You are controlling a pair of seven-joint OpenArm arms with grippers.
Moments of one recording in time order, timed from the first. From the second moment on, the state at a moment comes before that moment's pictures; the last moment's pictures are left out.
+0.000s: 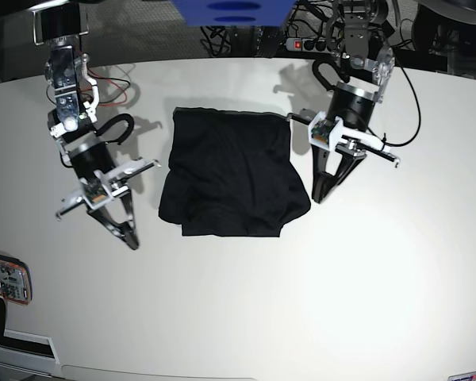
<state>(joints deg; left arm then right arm) 29.3 3.4 -8.8 114.3 35.5 -16.6 -23.0 -14.5 22.4 1.2 98.9 4.0 19.3 18.4</state>
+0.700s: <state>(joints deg) 39.2 3.2 -12.6 106.9 22.9 -16.5 -57.0 -28.8 22.0 17.9 88.1 3.6 19.4 60.1</state>
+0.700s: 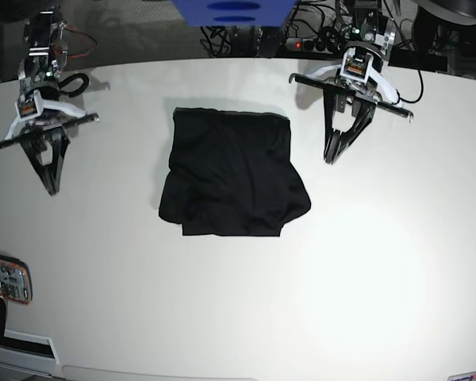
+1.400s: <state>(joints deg) 53.9 -4.6 -15.7 90.0 22.6 -16.1 -56.1 -48.6 21.9 21.7 73.6 3.5 19.3 69.1</state>
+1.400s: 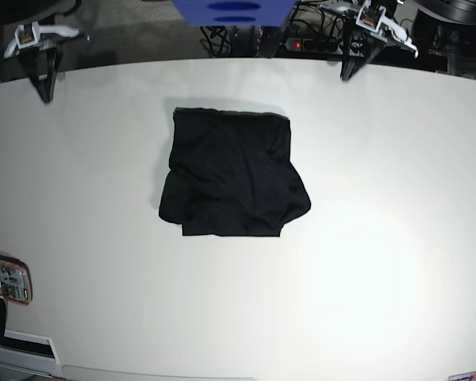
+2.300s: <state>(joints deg) 28.3 -7.4 -10.9 22.9 40.9 -12.8 -56.5 -28.7 21.2 4.0 24.1 3.6 19.5 70.5</state>
